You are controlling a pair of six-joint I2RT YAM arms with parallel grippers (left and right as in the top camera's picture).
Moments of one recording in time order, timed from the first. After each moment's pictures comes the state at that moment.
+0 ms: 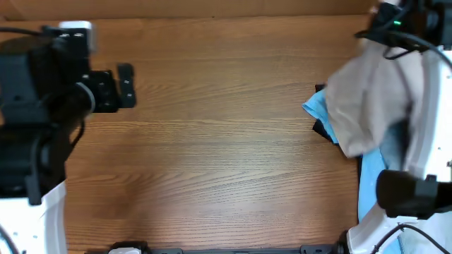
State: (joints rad) left arm 0.04 1.29 1.89 -1.24 0.04 -0.09; right arm -0.02 1.90 2.35 -1.34 -0.18 0.19
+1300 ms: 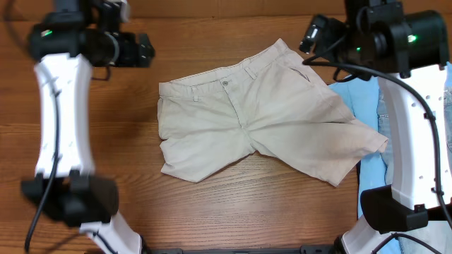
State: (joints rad) left arm 0.06 1.95 2.02 -1.20 0.32 0.09; right arm 0.21 1.84 2.38 -1.59 0.06 0.63
